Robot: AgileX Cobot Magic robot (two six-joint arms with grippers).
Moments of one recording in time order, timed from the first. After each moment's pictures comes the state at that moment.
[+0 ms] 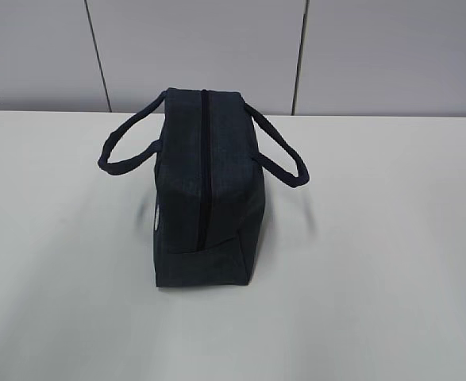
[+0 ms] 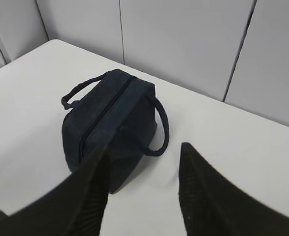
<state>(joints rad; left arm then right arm) -0.28 1.02 -1.28 -0.44 0.99 0.36 0.48 0.75 -1.14 -0.01 0.87 -0.01</state>
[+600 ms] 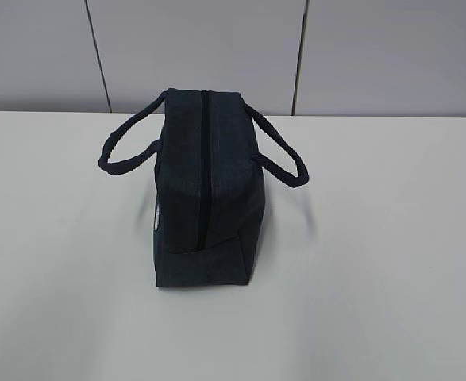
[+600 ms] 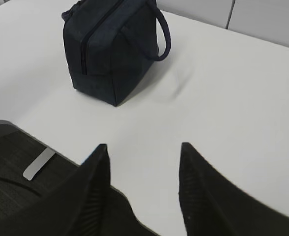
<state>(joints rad) -0.28 0.35 -0.80 -0.32 1.02 0.36 0.48 0.26 -0.83 0.01 1.17 0.00</state>
